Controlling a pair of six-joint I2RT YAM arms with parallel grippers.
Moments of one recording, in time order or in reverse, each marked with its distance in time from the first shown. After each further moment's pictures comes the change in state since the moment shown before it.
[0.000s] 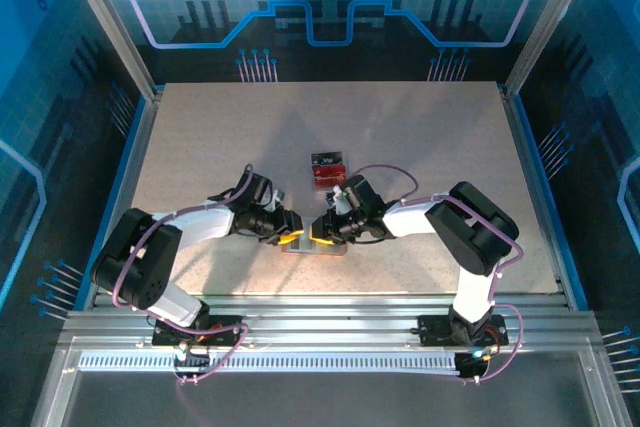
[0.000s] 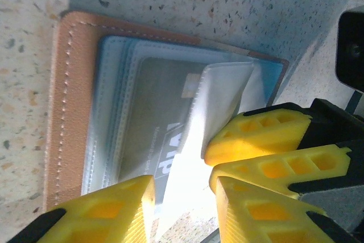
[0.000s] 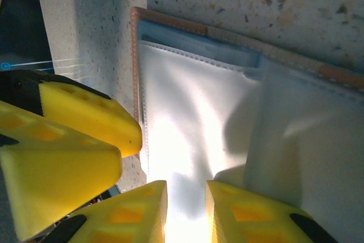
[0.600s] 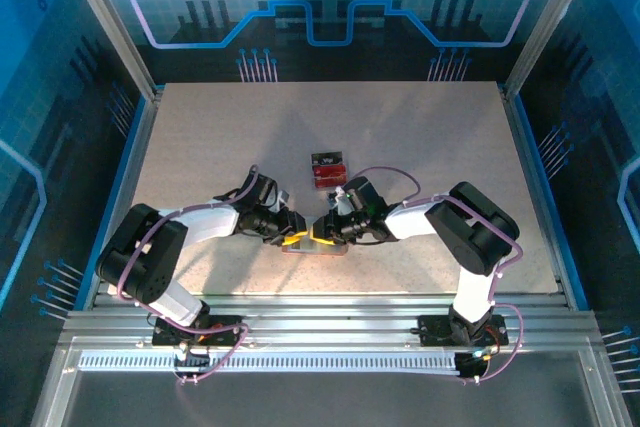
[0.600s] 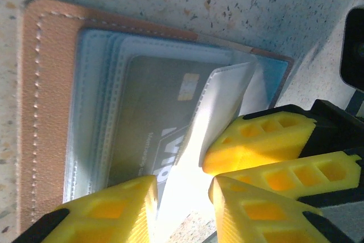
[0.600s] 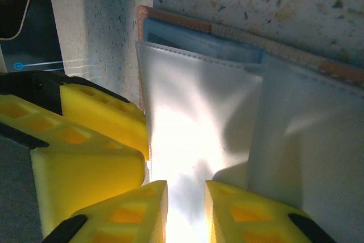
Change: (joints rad) left arm -0.027 0.036 0.008 0.030 0.001 -0.027; right arm -0.011 -0.002 -0.045 0.080 -0.021 0.024
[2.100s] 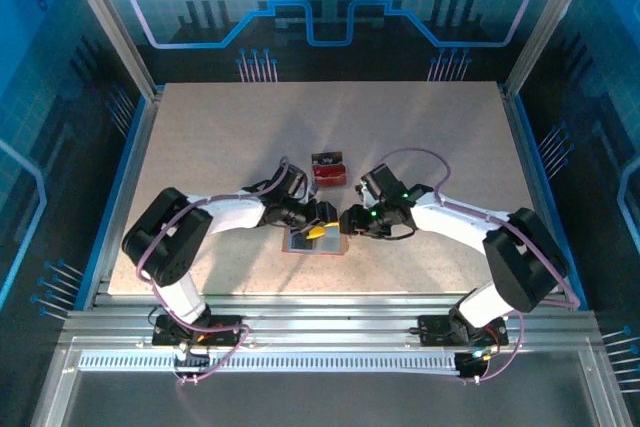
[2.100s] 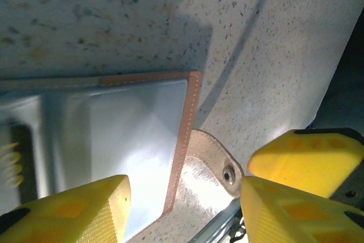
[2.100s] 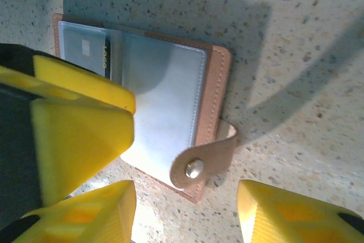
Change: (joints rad) left arm -0.146 0.140 0.169 0.090 -0.018 -0.092; right arm -0.061 -0.294 0.116 -0.725 0.301 -0.259
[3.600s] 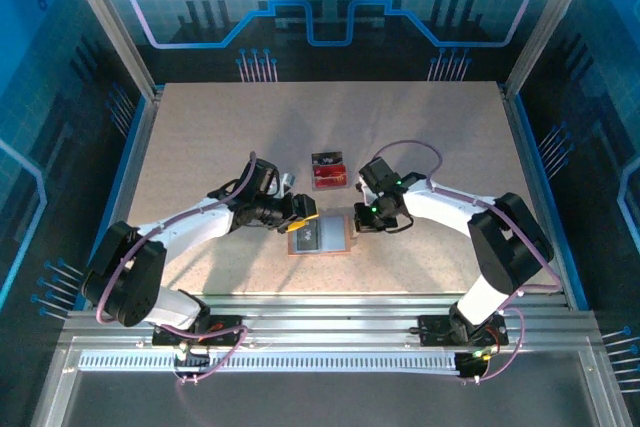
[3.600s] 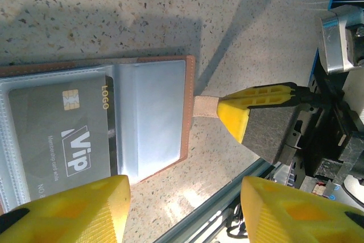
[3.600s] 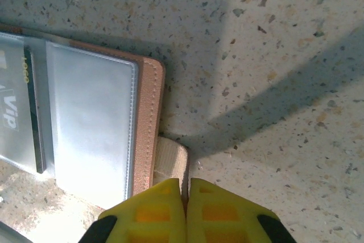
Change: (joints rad) left arm 0.103 -0.270 -0.087 -0.124 -0.010 0.079; right arm -0.048 0.102 0.089 -0.141 0.103 -0.205
